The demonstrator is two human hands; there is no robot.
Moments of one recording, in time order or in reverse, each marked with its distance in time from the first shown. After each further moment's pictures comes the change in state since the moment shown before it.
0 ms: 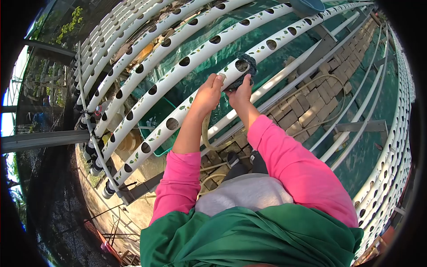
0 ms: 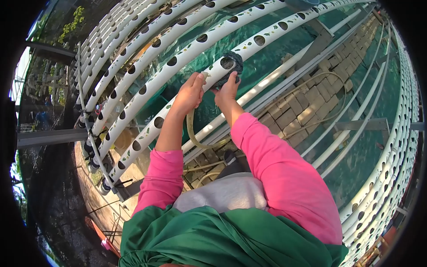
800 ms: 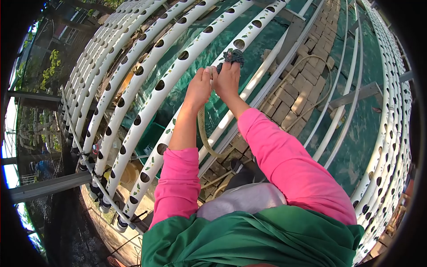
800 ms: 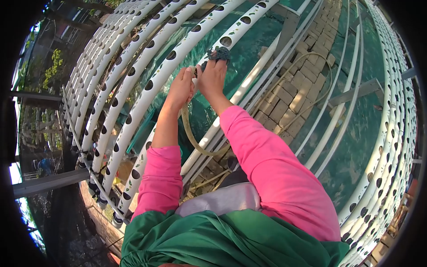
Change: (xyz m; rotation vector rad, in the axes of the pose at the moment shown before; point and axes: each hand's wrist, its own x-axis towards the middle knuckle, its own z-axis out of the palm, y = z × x) left_hand 0.059 0.024 0.031 0.051 -0.099 0.157; right_hand 0.025 -0.053 0.015 -1.377 0.131 -0.960
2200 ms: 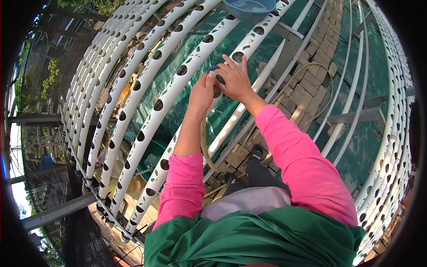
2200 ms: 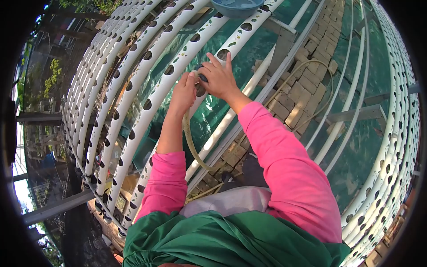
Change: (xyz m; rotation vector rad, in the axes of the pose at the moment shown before) left_hand 0.160 0.052 0.090 0.102 0.062 0.073; right_hand 0.179 0.113 -0.046 -0.150 -0.066 -0.585
